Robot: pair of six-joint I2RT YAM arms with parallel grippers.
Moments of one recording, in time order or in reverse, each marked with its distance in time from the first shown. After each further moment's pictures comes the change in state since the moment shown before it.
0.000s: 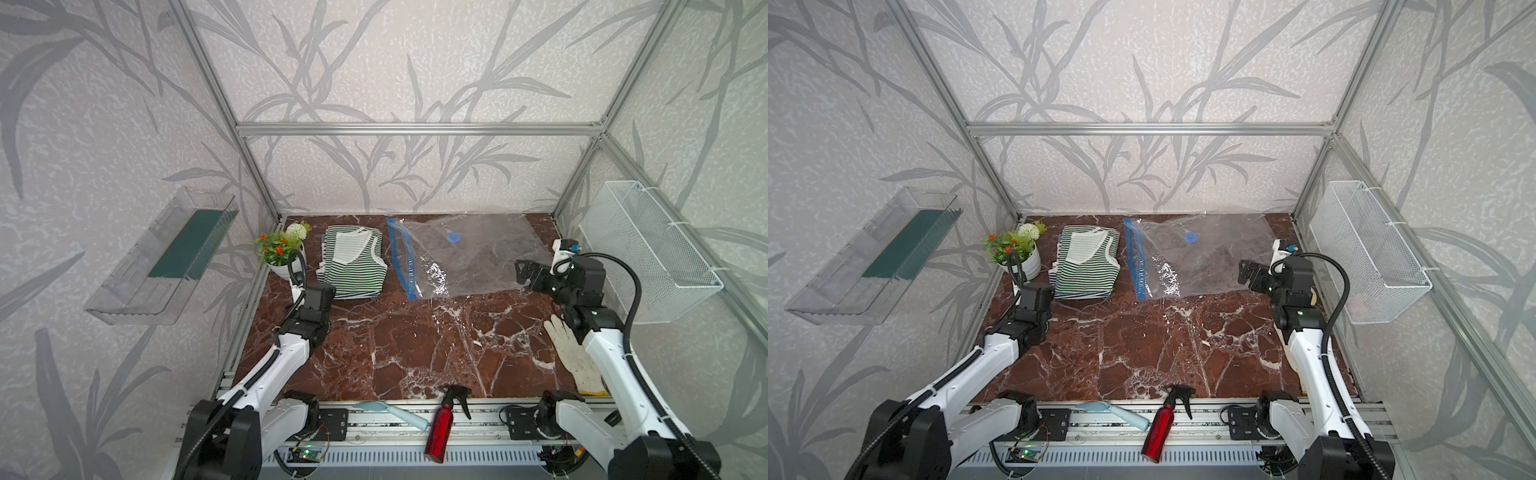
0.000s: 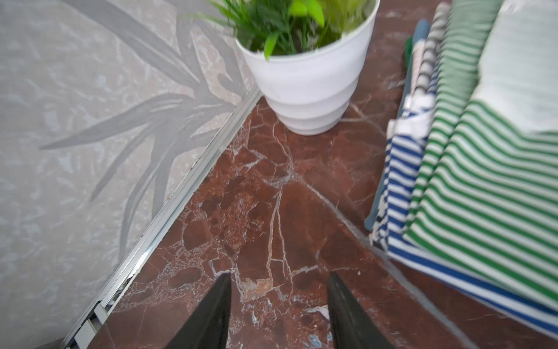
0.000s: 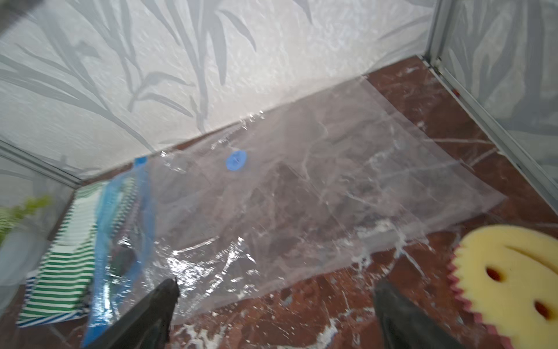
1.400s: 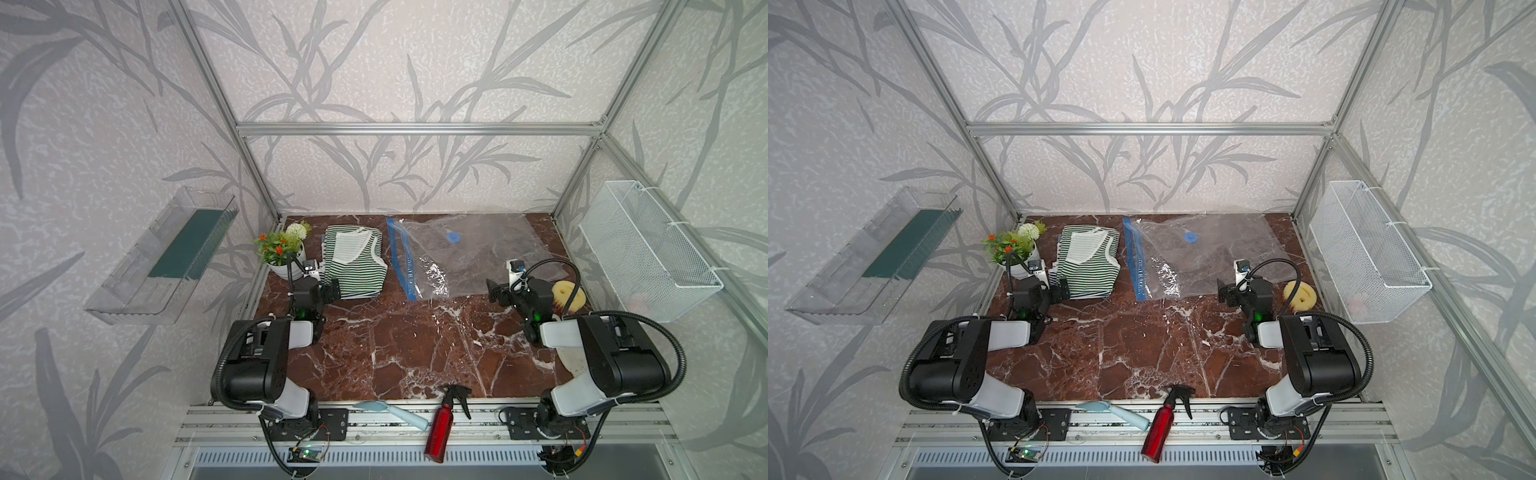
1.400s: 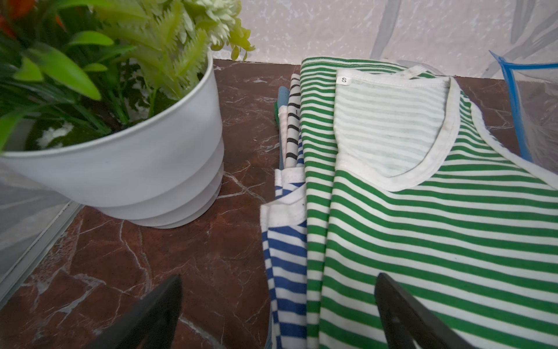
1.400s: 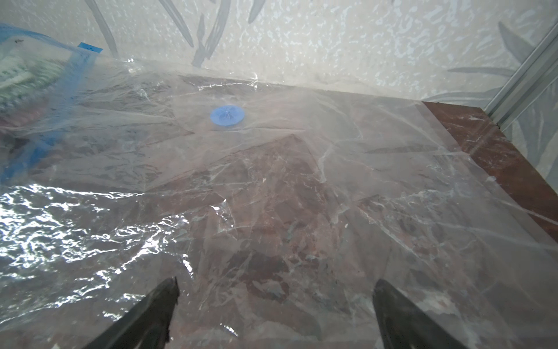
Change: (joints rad) left arm 0.209 0.434 -0.064 0.906 0.571 0.275; right arm 0.146 0.602 -0.290 1.037 0.065 -0.355
